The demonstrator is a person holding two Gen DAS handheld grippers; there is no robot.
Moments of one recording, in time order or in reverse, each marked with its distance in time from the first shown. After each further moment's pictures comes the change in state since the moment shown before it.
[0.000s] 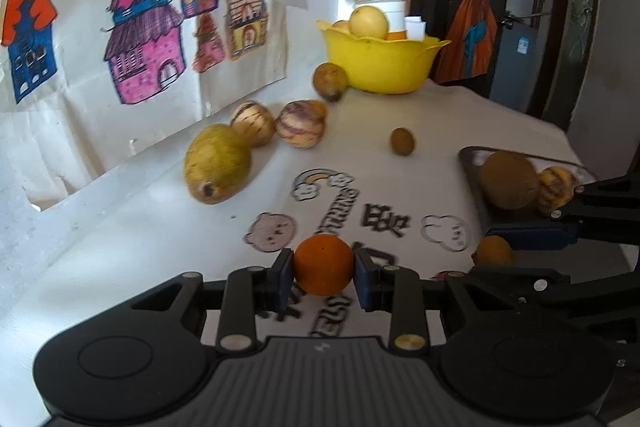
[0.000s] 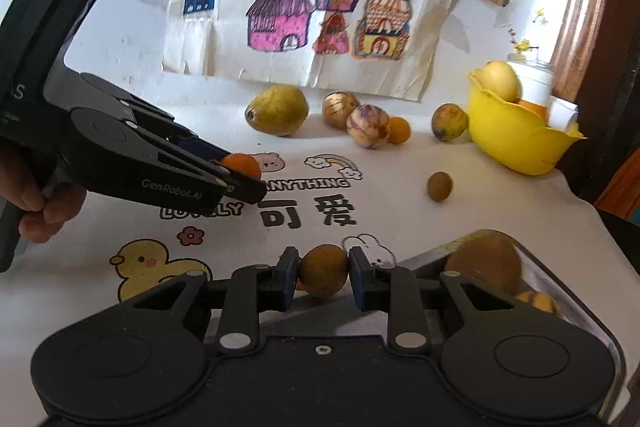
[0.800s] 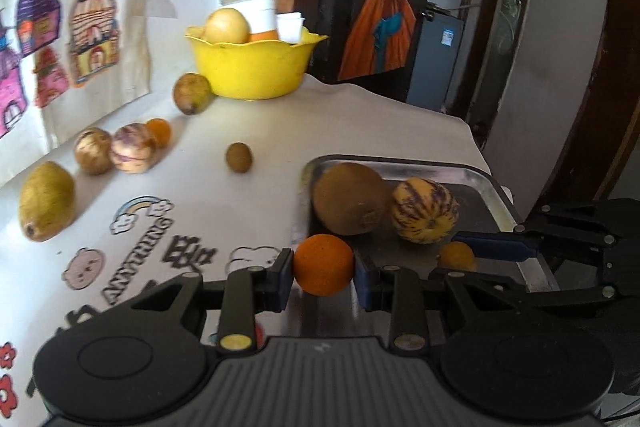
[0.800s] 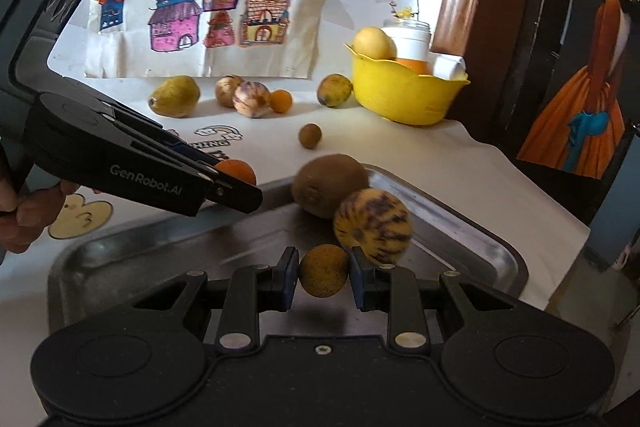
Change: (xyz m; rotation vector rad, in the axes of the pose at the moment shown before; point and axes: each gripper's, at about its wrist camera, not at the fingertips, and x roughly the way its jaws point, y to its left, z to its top) left arm 0.024 -0.104 0.016 0.072 0.011 -0.205; right arm -0.052 -0.066 -0.062 0.134 -0.014 -0.169
